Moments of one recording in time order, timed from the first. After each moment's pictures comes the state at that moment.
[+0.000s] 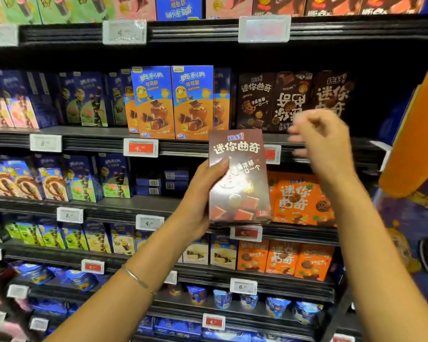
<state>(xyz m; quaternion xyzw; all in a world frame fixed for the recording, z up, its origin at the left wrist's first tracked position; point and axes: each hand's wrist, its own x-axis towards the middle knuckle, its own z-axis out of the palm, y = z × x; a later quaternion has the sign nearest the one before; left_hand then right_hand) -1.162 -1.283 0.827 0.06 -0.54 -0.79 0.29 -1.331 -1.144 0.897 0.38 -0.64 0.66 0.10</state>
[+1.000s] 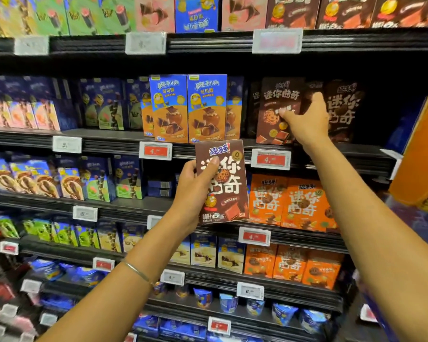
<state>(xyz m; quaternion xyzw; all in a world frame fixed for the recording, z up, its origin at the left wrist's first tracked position) -1.148 -1.308 0.834 0.19 -0.57 -0.69 0.40 -1.401 -1.226 0.934 0.33 -0.70 0.61 0.19</state>
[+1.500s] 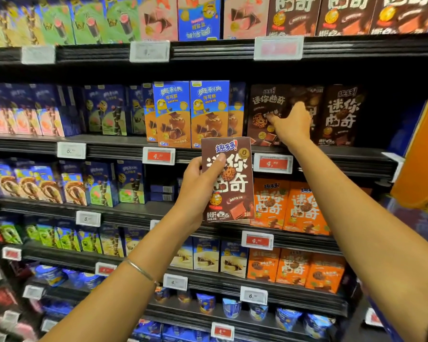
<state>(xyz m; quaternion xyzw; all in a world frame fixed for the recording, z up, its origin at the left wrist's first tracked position) -1.145 -1.303 0.852 0.17 -0.58 -0.69 0.40 -1.401 -1.268 0.937 0.29 -0.76 0.55 0.18</state>
